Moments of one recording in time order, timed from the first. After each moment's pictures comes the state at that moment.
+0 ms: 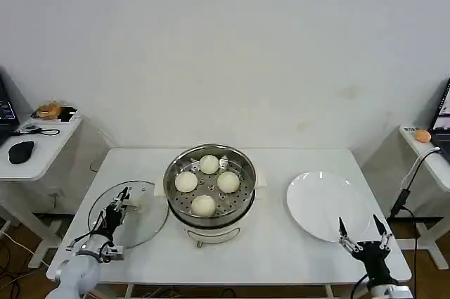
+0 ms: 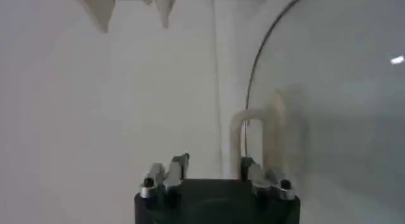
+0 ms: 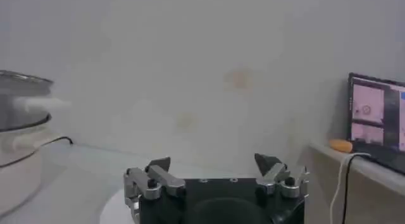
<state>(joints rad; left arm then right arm) 1.13 -1.08 -0.49 -1.29 1.18 -0.16 -0.24 -1.63 1.45 0.88 1.91 0.10 0.21 -0.20</state>
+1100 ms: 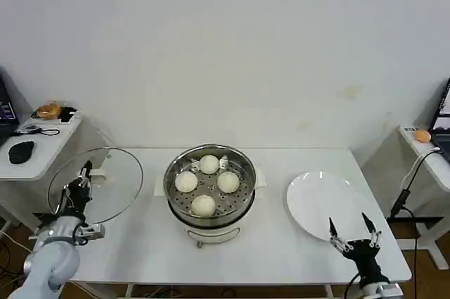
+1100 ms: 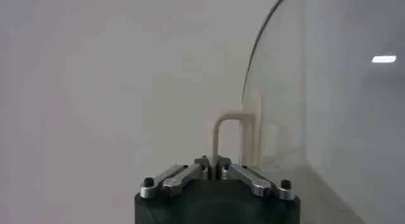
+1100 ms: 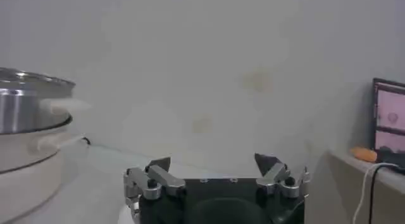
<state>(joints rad) 1.25 -0.95 -0.58 -1.69 1.00 0.17 -0.13 -1.63 1.43 0.84 1.91 0.07 0.22 -0.21</state>
